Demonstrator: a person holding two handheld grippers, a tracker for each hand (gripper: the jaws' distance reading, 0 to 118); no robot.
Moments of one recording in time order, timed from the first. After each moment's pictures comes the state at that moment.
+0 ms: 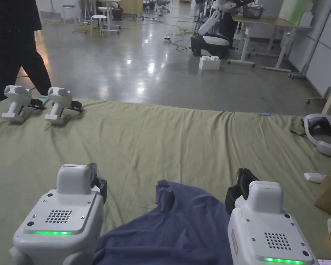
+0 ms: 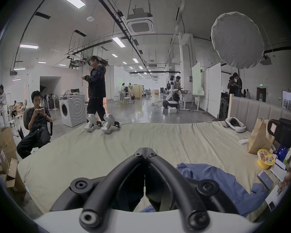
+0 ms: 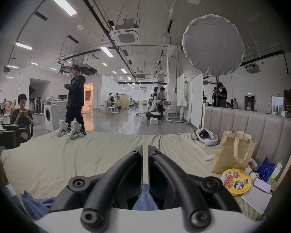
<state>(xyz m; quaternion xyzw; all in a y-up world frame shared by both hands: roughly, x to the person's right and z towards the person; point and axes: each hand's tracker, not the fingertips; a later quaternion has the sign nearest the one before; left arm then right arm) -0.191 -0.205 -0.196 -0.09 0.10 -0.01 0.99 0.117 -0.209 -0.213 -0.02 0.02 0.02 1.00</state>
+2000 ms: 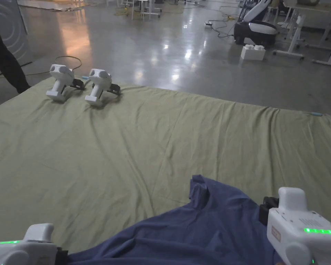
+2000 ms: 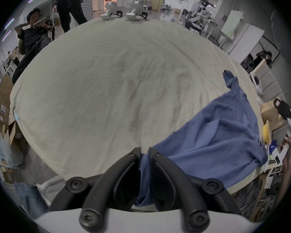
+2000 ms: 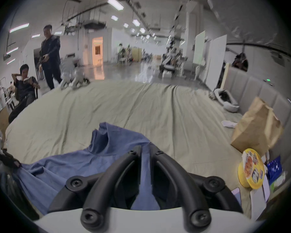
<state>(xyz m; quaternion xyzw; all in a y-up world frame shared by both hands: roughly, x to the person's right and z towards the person) -0.359 -0.348 -0.156 -0.50 0.10 0.15 0.85 0.133 -0.277 -0.338 -0.29 0.09 0.07 0.95</state>
